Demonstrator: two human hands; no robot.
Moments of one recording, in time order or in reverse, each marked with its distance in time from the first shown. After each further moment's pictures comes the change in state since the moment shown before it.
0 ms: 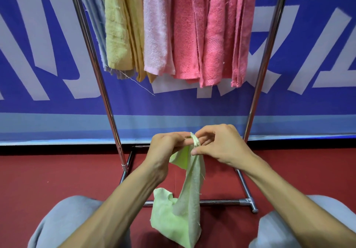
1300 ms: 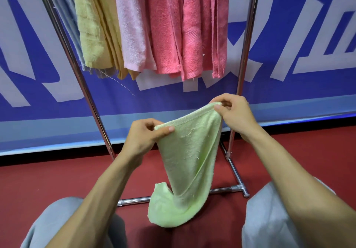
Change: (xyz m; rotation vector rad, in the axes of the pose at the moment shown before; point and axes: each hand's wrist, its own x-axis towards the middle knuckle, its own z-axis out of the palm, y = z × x) left_hand 0.019 0.007 -0.020 0.347 -0.026 0.243; right_hand 0.018 0.042 -0.049 0.139 0.401 0.101
